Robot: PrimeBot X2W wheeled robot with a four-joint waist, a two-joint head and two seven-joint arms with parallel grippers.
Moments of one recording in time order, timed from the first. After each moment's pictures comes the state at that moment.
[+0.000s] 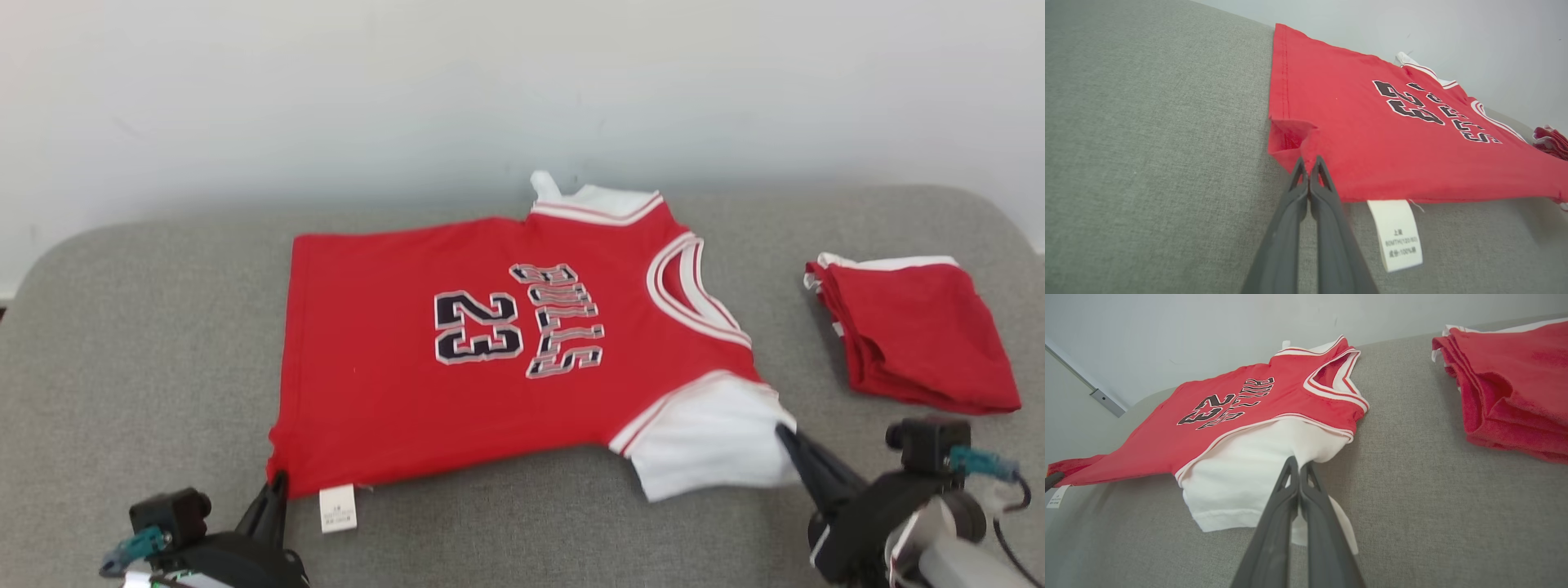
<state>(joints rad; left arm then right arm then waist) -0.33 0.28 -0.59 0.70 -0.80 -0.01 -0.25 -0.30 -0.44 0.62 0.48 0.99 0.11 -0.17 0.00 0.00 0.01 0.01</state>
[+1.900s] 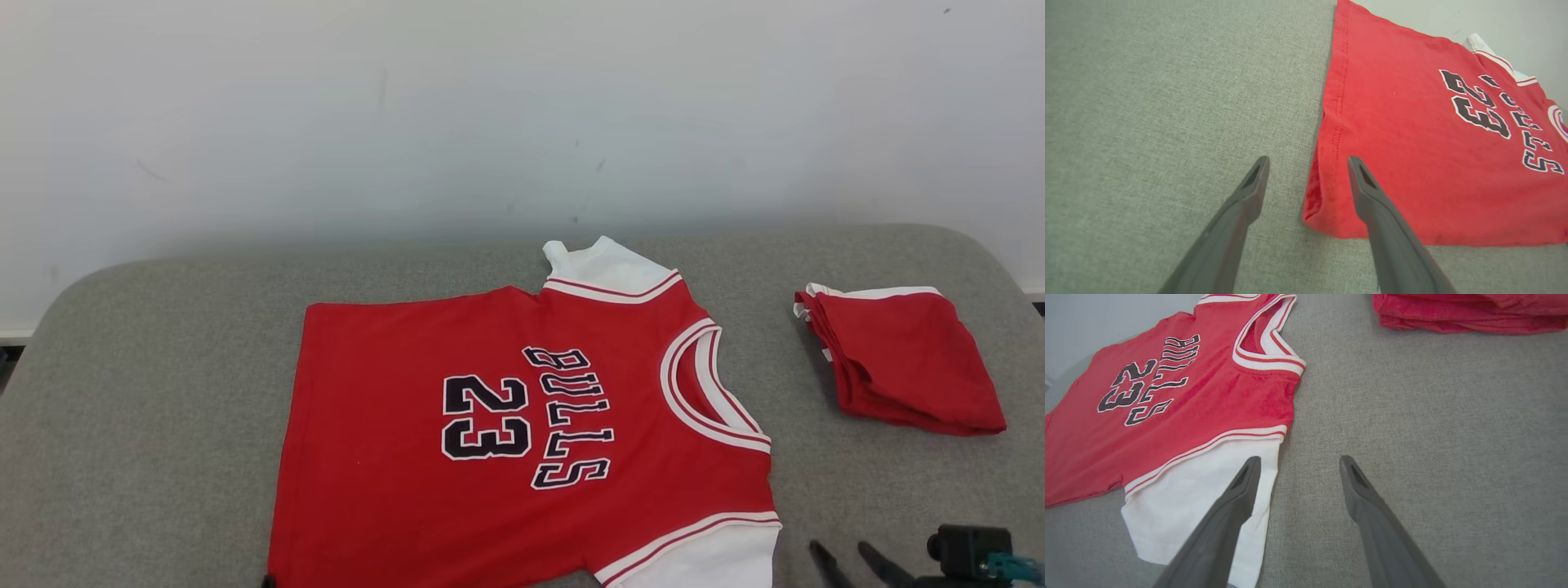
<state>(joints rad) -0.09 0.32 -0.54 0.57 -0.81 0.12 -0.23 -0.01 -0.54 0.58 0.27 1.03 -0.12 -0.07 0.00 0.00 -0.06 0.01</state>
